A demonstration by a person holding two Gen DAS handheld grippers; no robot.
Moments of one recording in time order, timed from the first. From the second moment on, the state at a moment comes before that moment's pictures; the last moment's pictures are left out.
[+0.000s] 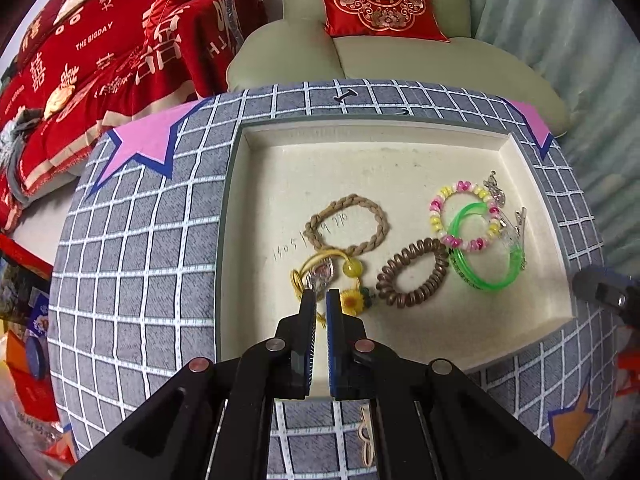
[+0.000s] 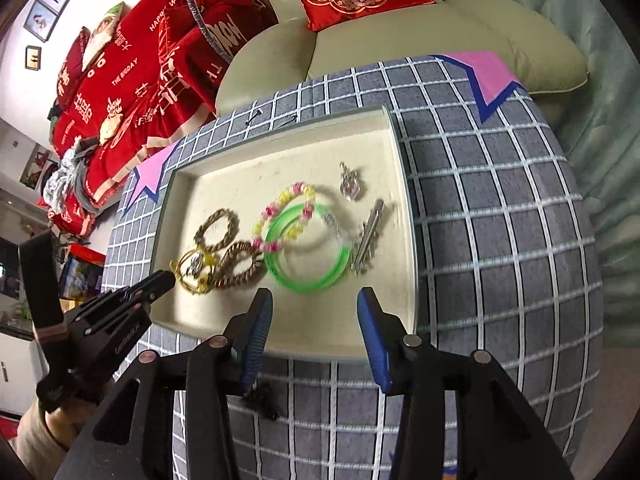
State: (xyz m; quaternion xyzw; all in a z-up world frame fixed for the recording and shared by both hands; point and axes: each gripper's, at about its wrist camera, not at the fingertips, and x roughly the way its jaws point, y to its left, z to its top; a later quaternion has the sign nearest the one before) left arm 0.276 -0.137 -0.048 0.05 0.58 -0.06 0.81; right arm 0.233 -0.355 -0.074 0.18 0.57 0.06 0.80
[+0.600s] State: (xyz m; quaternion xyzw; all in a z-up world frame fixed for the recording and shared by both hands) left arm 0.217 -0.116 -0.038 0.06 0.57 -0.04 0.82; right arm 0.175 -0.329 -0.089 0.18 0.60 0.06 0.78
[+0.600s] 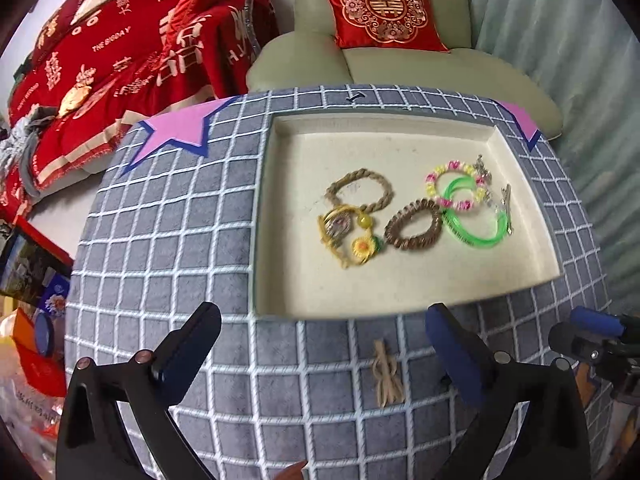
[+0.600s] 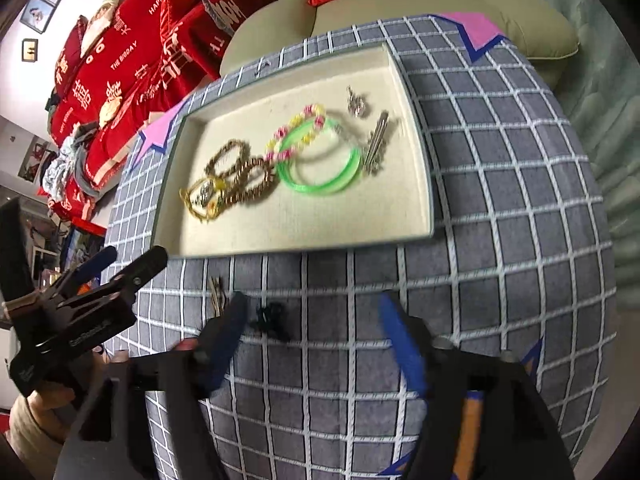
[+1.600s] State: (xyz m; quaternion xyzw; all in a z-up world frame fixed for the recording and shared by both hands) left arm 0.179 -0.068 -0.118 0.02 0.61 -0.02 0.79; right arm 0.171 -0.269 -0.137 0.16 0.62 0.02 0.77
